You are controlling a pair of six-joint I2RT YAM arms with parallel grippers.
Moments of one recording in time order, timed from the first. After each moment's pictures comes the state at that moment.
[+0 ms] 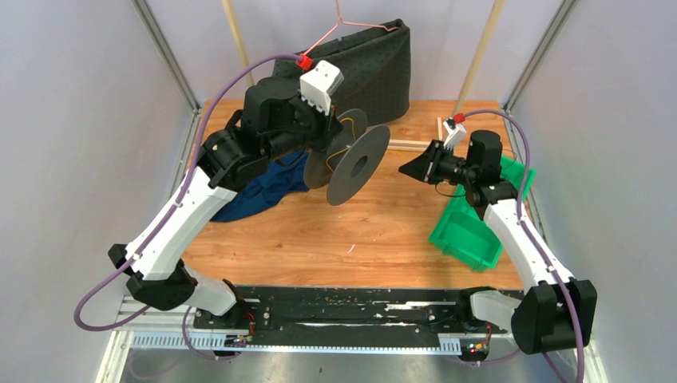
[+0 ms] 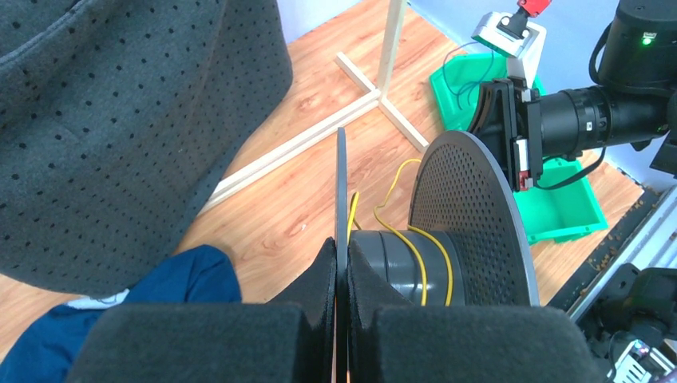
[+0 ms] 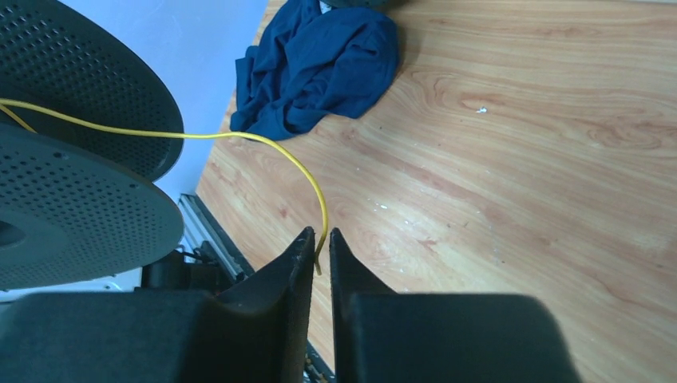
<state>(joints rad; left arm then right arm) -0.81 1.42 1.91 -0.76 -0.07 -0.06 0.14 1.14 0.91 -0.15 -0.73 0.51</state>
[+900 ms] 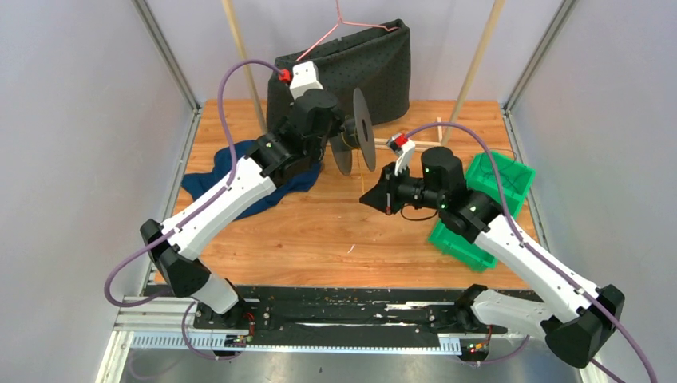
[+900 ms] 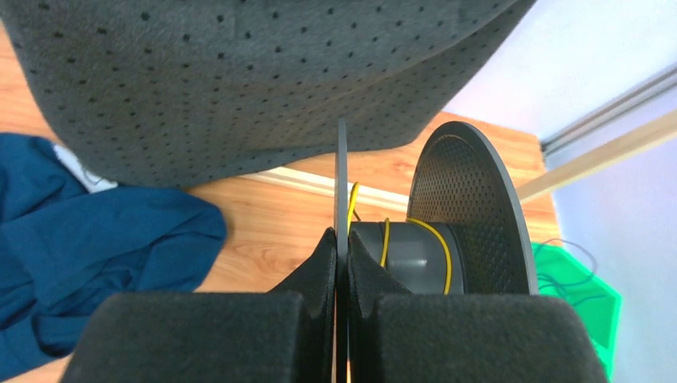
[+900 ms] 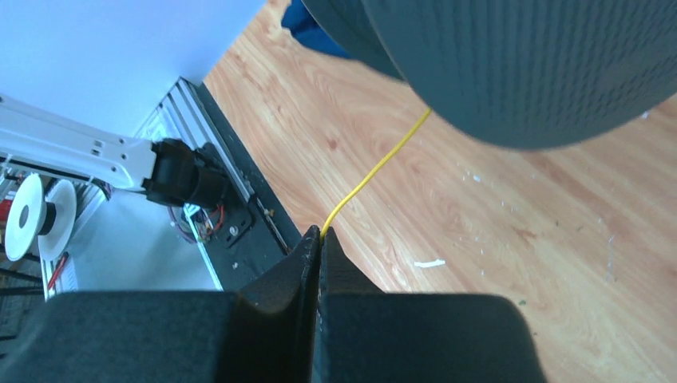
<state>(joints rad) -0.81 1.53 1.72 -0.47 -0.67 -0.58 0.69 1.04 0.99 -0.34 -0.41 0.37</state>
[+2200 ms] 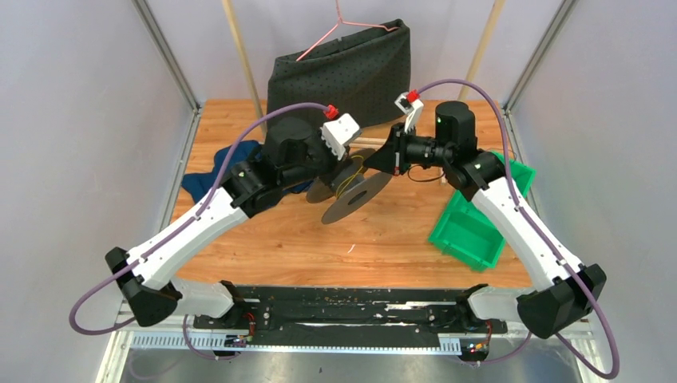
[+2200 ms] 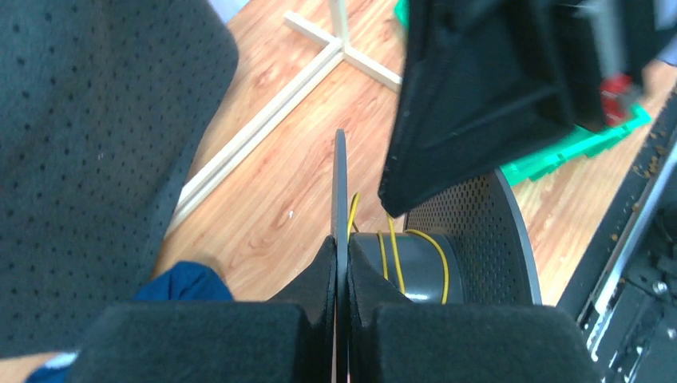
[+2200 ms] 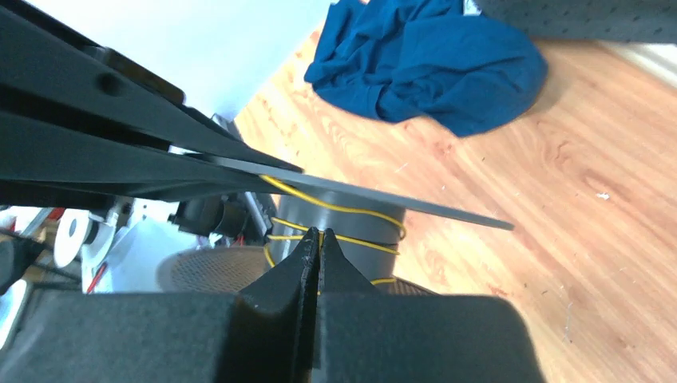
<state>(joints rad) -0.83 1.30 1.42 -0.44 0.03 0.11 0.48 1.24 1.32 -0.38 -0.65 0.34</state>
